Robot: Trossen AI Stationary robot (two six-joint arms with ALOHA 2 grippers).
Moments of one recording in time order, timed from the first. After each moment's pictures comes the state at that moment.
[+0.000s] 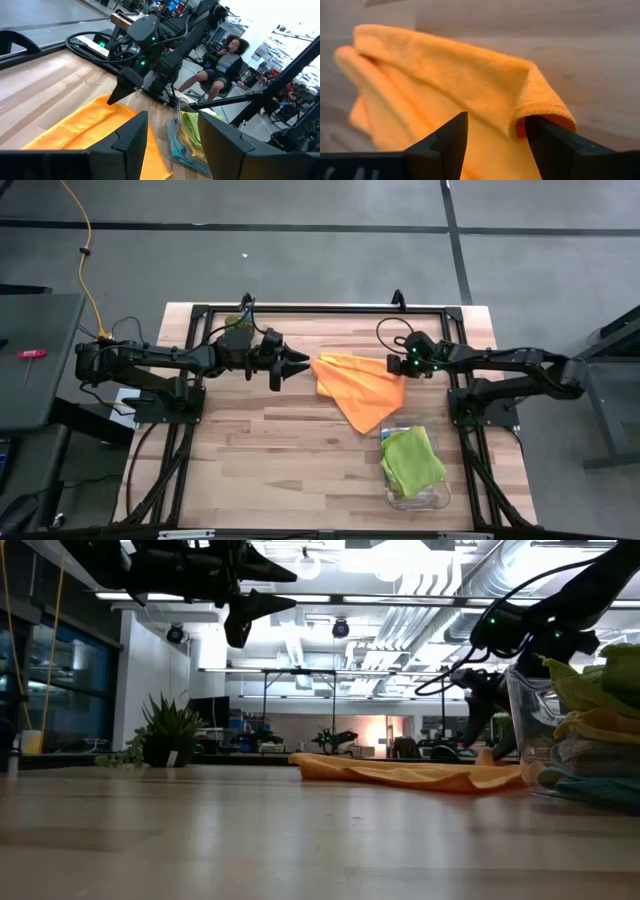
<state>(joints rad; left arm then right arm) 0.34 1.22 0.60 0.52 0.19 -0.50 -0.54 1.15 0.39 -0.21 -0.13 1.02</state>
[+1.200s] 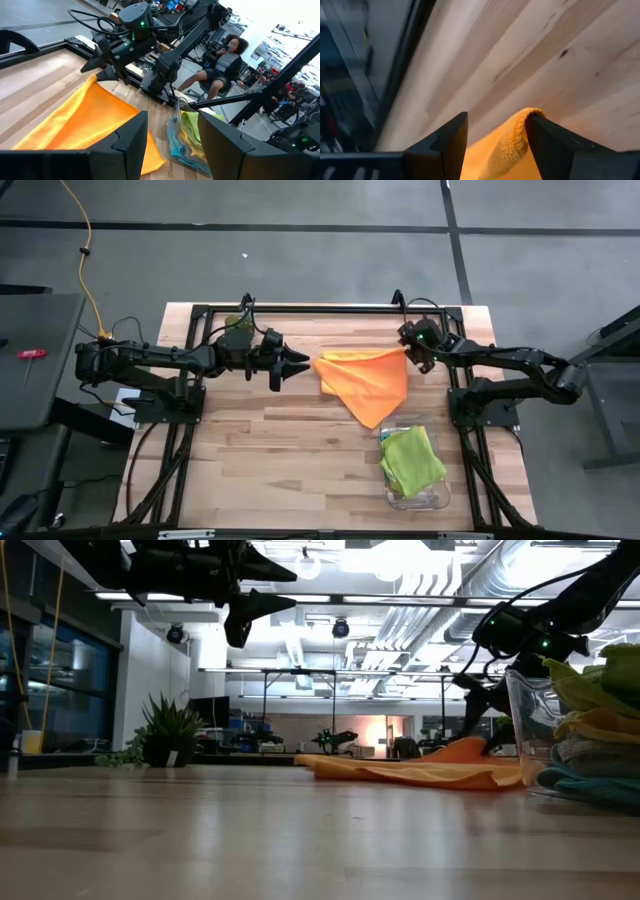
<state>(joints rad) 0.34 1.22 0.60 0.52 0.20 -0.49 -0.71 1.15 0.39 -0.09 0.11 1.62</state>
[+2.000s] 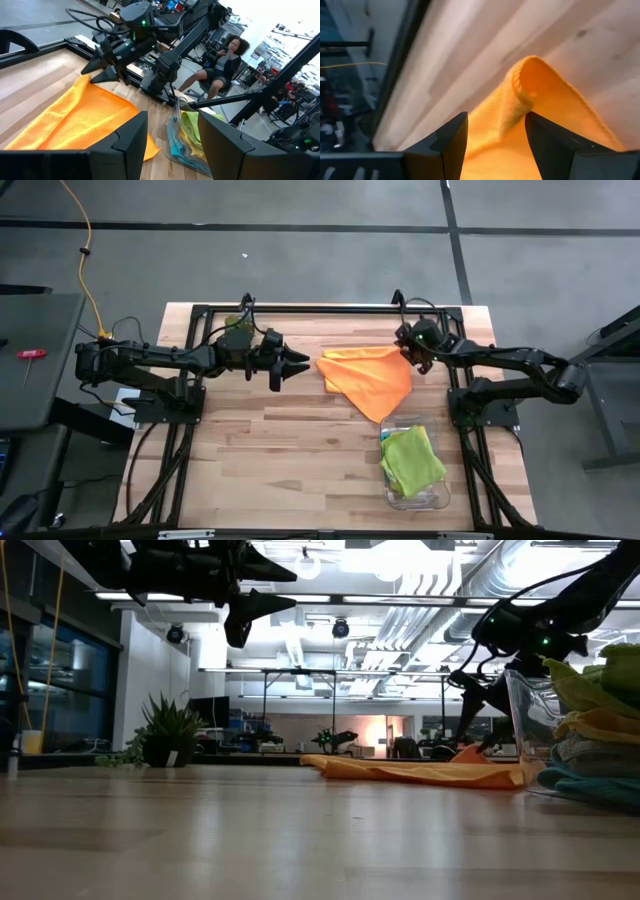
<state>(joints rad) 0.33 1.22 0.60 0.52 0.20 -0.49 -0.69 1.14 0.40 -0.06 0.05 1.59</state>
